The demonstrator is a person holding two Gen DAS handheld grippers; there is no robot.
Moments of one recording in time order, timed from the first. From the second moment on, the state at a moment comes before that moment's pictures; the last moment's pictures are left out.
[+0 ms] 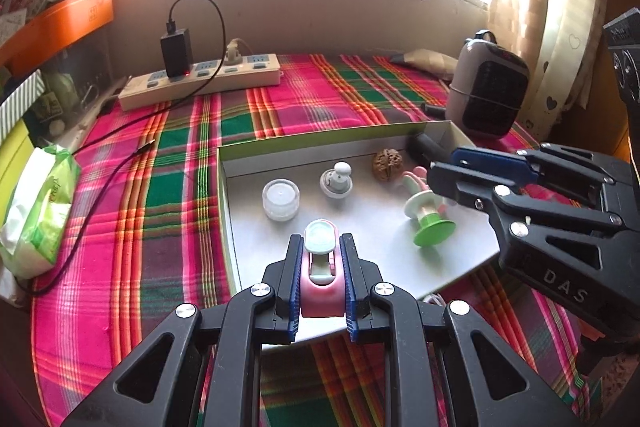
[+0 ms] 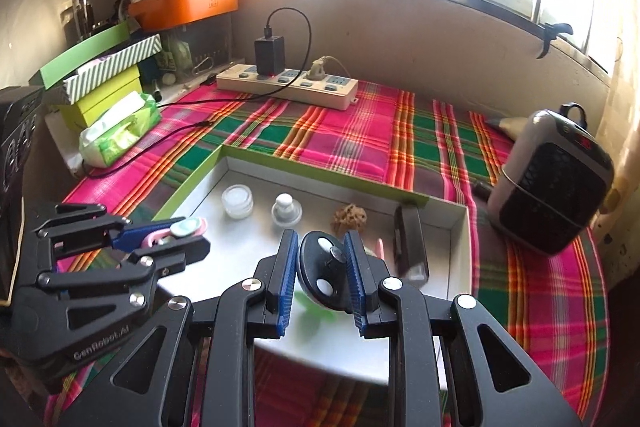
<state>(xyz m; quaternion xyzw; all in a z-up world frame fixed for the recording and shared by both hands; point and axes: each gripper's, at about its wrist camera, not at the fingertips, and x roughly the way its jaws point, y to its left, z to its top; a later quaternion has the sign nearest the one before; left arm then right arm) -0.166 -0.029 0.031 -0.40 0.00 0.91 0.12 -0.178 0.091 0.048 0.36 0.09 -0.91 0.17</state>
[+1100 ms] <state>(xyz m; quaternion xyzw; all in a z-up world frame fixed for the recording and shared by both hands) -0.188 -0.028 0.011 -0.42 0.01 0.90 0.11 -0.226 0.068 0.015 0.38 0.12 -0.90 0.18</state>
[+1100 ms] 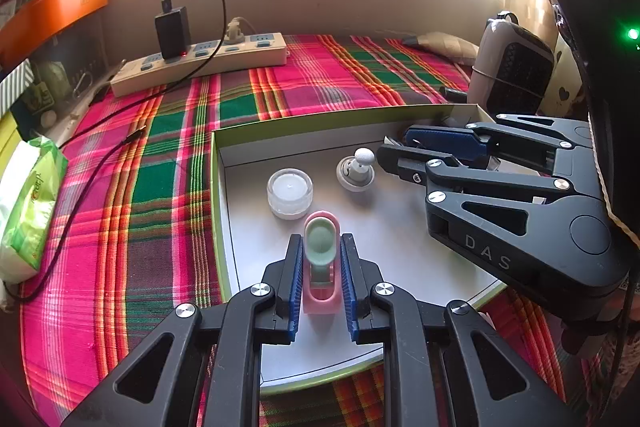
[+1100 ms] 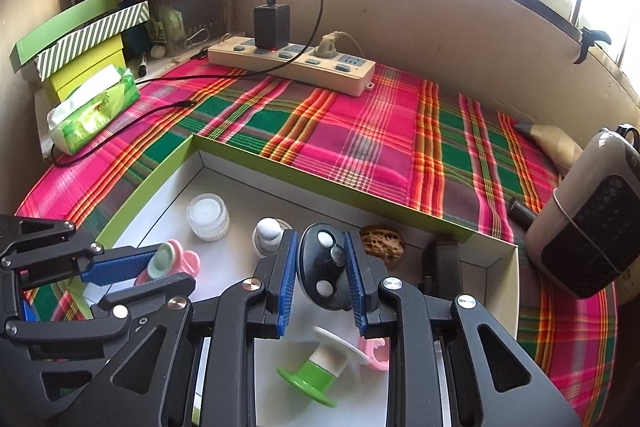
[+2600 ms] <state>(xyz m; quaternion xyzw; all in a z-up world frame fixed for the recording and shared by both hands) -0.163 -0.034 0.026 -0.40 0.00 0.91 0.11 -0.189 0.086 0.036 0.37 0.09 -0.91 0.16</state>
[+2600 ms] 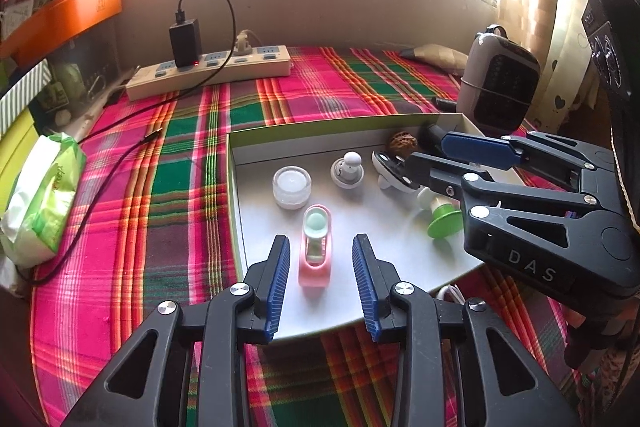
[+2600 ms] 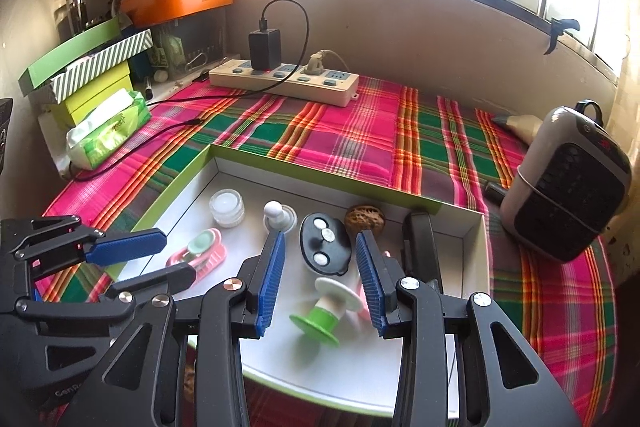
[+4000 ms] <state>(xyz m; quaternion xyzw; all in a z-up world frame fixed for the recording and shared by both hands) -0.097 -0.040 0.026 -0.40 -0.05 0.91 0.13 -0.108 0.098 0.005 0.41 0.01 -0.87 0.27</state>
